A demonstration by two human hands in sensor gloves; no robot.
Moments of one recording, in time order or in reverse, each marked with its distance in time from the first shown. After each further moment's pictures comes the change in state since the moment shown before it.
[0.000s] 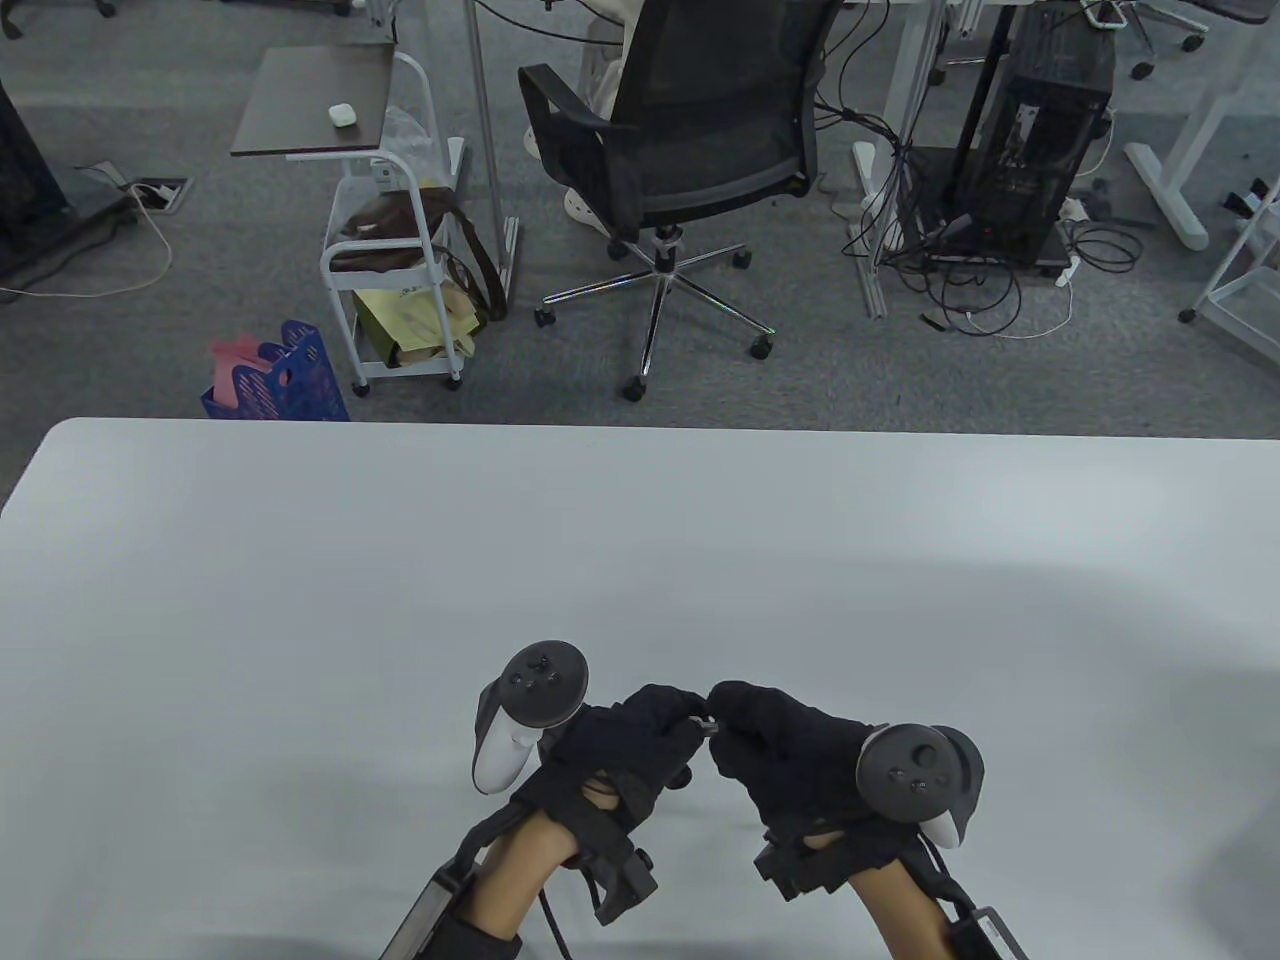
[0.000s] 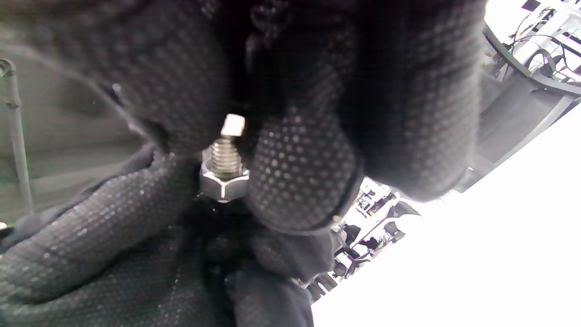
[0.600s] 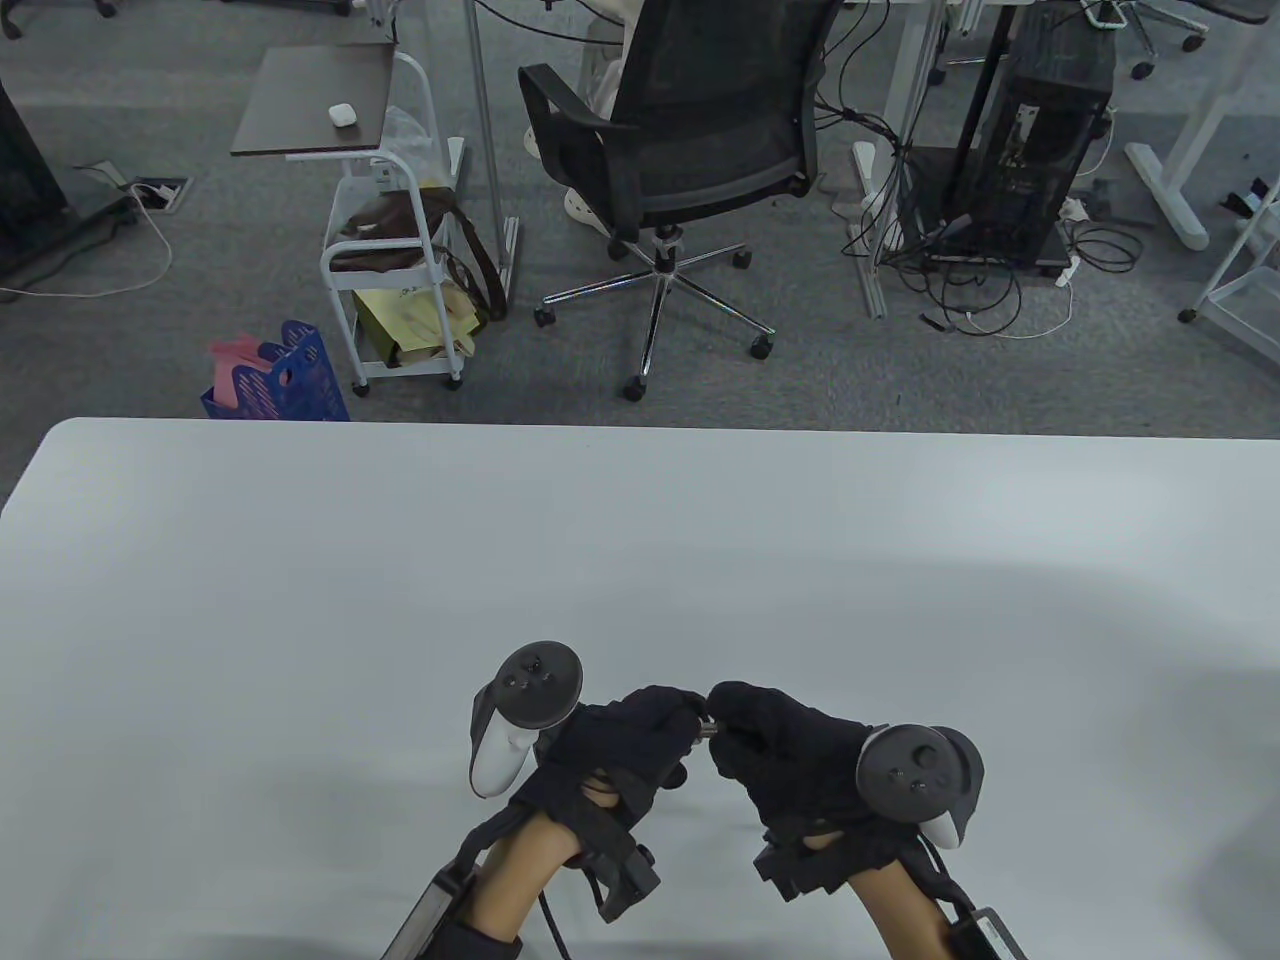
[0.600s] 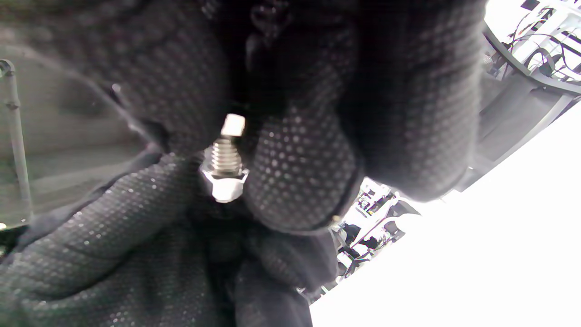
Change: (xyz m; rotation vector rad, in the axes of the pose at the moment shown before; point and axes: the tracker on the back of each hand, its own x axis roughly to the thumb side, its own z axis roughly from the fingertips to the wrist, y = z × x) left_hand 0.002 0.001 0.001 0.038 0.016 -0.025; right_hand 0.001 0.001 0.000 0.002 0.003 -0.002
